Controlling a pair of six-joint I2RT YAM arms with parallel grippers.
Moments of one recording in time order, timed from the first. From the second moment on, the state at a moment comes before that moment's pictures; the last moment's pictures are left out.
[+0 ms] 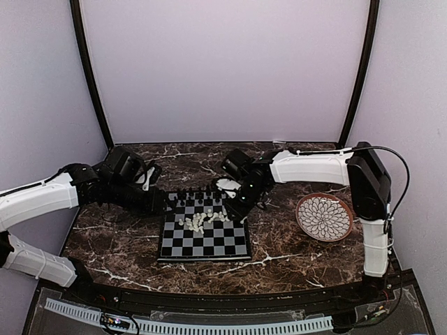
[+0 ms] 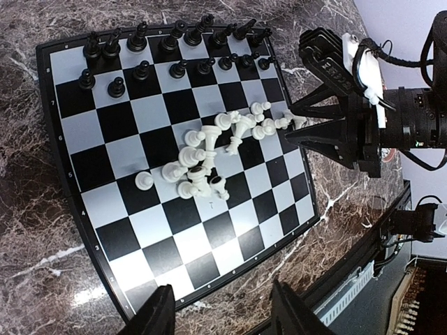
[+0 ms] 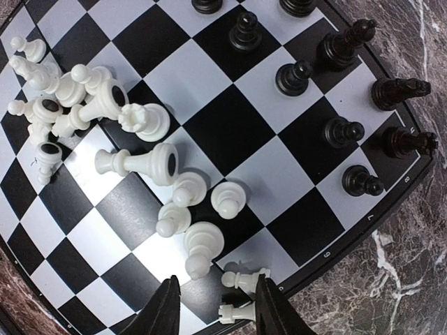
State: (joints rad) left arm -0.69 1.19 0.89 -0.60 0.22 -0.64; right arm 0.90 2.07 1.61 -0.76 -0.07 -0.04
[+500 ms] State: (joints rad) left arm -0.69 1.18 0.89 -0.60 0.22 -0.65; right arm 0.90 2.09 1.68 -0.75 -0.10 -0.03
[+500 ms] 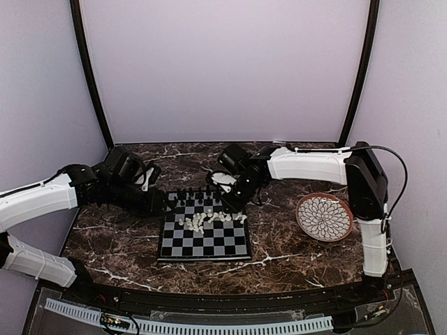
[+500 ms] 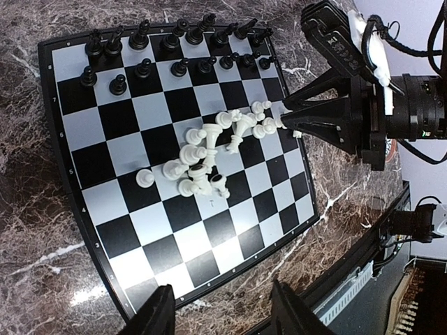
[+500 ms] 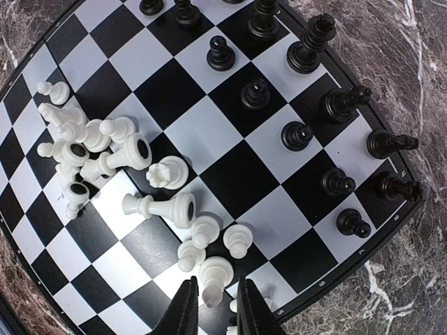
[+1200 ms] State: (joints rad) left arm -0.69 1.18 0.88 -0.60 0.22 -0.66; right arm 0.90 2.13 1.69 -0.77 -0.10 -0.01
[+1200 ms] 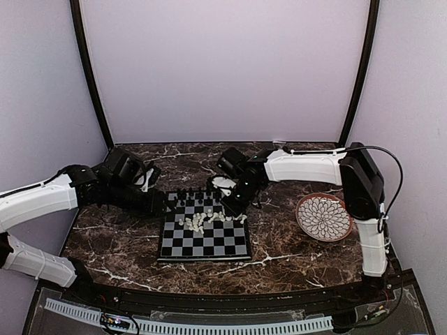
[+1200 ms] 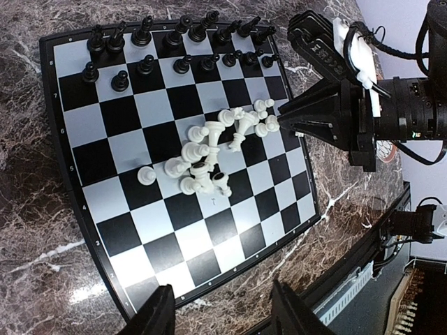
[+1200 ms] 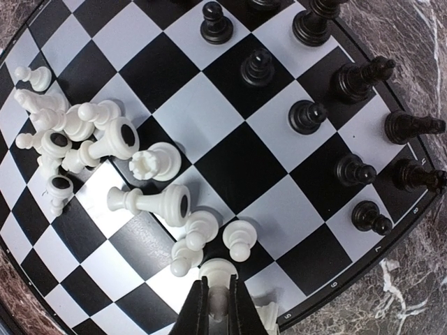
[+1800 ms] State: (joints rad) left arm -0.69 1.18 0.84 -0.58 0.22 -0.67; right arm 1.01 1.92 1.64 -0.84 -0.06 0.04
